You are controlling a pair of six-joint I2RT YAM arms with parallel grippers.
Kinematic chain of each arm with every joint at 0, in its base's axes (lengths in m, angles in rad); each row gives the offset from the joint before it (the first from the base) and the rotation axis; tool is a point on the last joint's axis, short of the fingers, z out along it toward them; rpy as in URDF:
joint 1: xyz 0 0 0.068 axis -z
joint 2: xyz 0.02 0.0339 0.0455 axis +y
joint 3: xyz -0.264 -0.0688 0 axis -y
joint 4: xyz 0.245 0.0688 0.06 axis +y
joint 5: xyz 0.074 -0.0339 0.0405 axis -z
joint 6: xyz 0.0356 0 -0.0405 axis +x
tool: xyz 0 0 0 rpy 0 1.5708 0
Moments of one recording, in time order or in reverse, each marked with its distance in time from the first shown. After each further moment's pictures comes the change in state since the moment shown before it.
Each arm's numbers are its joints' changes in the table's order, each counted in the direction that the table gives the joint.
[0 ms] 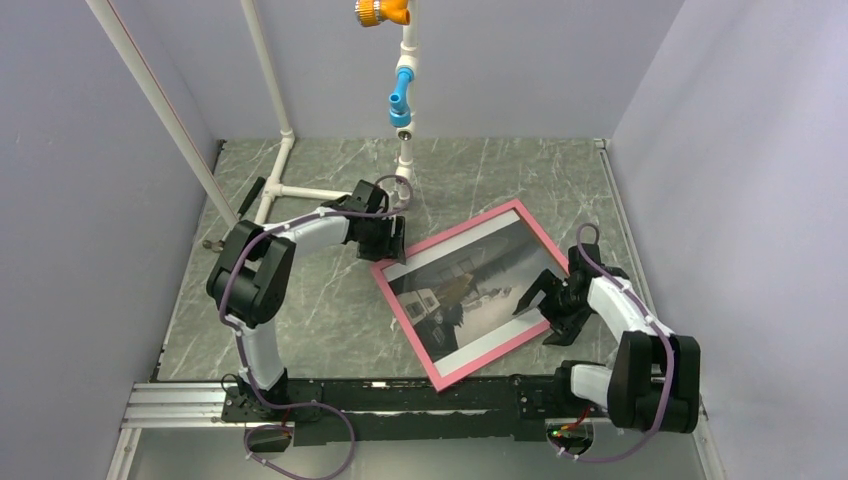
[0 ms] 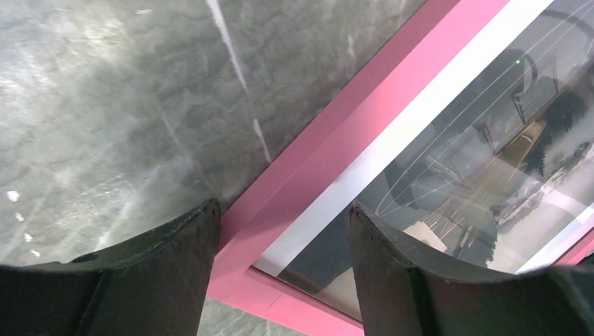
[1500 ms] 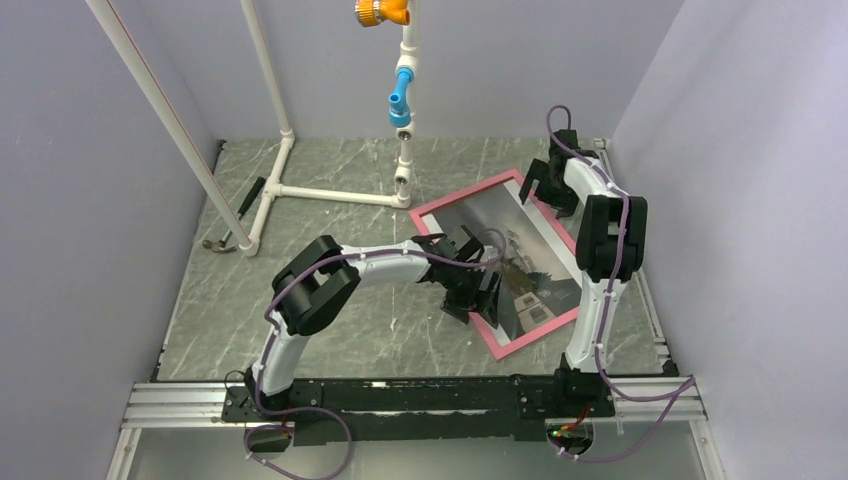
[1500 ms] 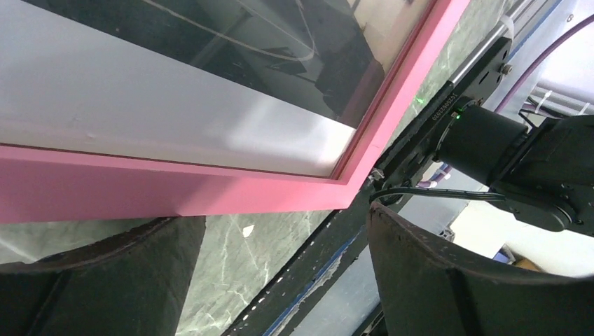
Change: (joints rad) left arm 0.480 0.222 0.244 -0.006 0.293 -0.295; right arm -0.048 0.992 1.182 -0.081 0.283 -0.261
